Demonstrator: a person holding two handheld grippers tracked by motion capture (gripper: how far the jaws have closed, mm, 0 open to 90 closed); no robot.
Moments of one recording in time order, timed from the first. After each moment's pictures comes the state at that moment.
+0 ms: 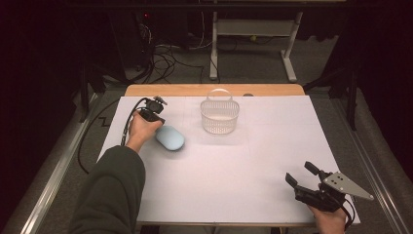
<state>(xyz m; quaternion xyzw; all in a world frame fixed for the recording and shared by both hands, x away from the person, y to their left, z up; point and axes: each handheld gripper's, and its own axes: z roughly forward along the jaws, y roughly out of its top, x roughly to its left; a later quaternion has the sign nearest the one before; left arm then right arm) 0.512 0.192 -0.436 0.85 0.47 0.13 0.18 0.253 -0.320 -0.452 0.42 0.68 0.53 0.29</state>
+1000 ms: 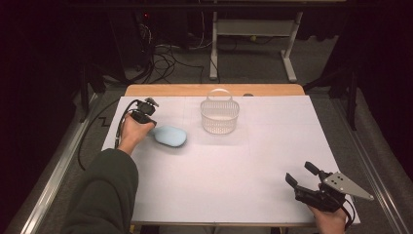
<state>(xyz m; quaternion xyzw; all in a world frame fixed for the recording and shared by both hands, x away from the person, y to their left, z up) 0.503 0.215 -0.436 0.84 0.50 0.13 0.16 0.252 -0.320 -0.452 0.42 0.68 0.53 0.29</state>
